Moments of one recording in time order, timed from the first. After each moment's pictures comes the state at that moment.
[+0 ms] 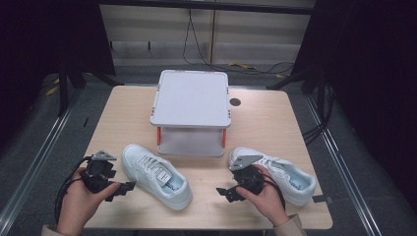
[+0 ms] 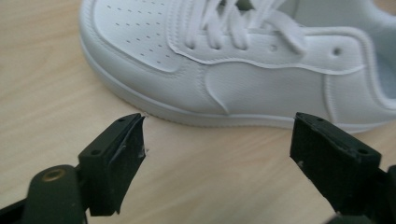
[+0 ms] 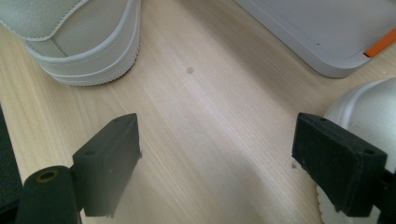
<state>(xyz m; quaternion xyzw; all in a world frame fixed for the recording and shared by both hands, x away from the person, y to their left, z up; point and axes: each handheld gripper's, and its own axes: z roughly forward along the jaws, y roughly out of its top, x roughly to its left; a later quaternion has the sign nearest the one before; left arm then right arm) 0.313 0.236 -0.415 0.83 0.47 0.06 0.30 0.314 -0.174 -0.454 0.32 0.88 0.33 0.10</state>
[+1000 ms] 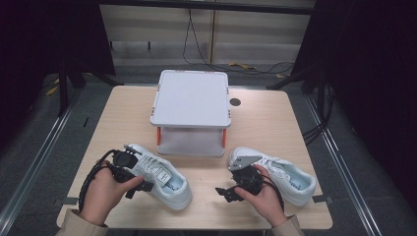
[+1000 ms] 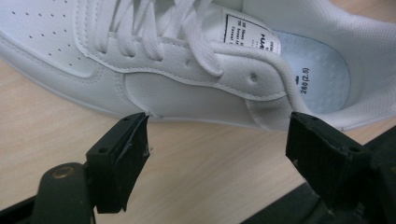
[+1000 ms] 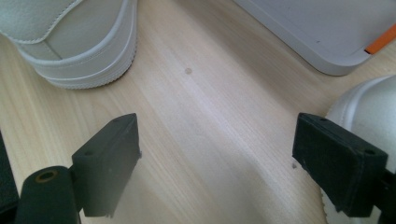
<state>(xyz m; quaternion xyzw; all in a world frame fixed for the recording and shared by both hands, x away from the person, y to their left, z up) 0.331 0.179 -0.401 0.84 0.50 -0.01 0.20 0.314 -0.173 -0.457 0.34 0.87 0.33 0.10</state>
